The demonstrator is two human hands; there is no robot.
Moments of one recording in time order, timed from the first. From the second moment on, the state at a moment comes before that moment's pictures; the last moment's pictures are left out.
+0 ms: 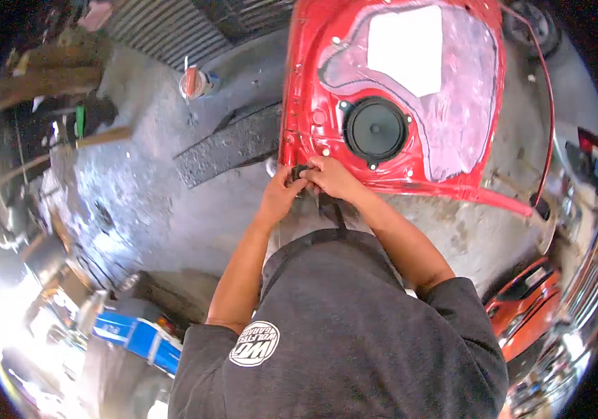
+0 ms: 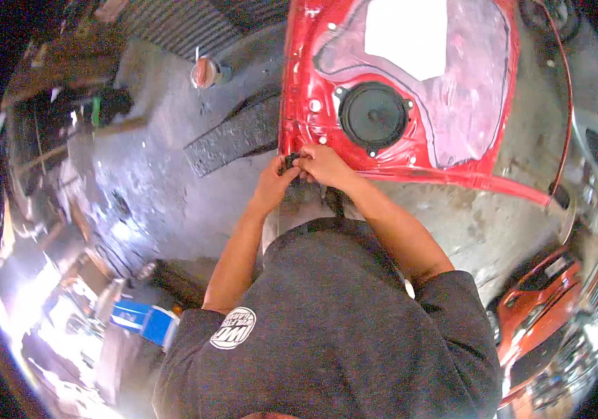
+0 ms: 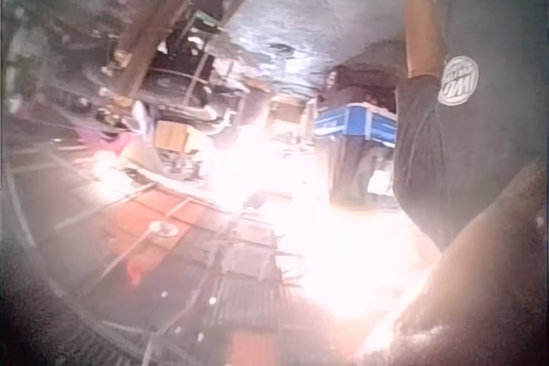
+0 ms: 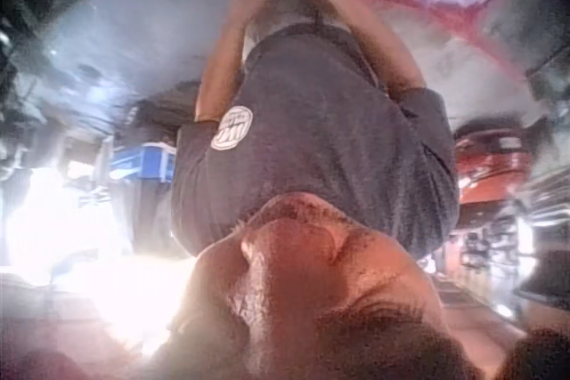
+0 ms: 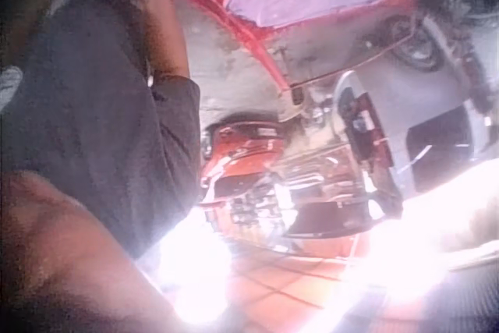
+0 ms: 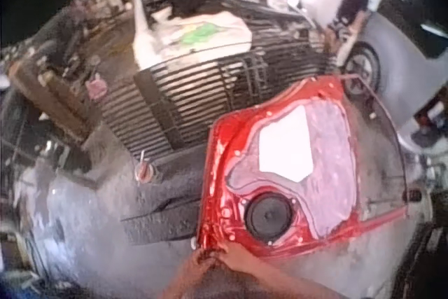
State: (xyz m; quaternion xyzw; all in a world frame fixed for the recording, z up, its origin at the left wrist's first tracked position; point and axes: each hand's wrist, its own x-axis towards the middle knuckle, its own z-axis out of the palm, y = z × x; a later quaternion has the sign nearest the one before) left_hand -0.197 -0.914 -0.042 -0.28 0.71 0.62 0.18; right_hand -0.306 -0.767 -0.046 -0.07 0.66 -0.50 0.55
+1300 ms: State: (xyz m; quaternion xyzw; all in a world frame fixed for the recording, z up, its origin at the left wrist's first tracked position) left_hand -0.184 -0.938 -0.170 -0.33 0.81 0.48 0.02; right_hand -0.161 -0.756 -0.178 0.48 0.38 -0.76 0.22
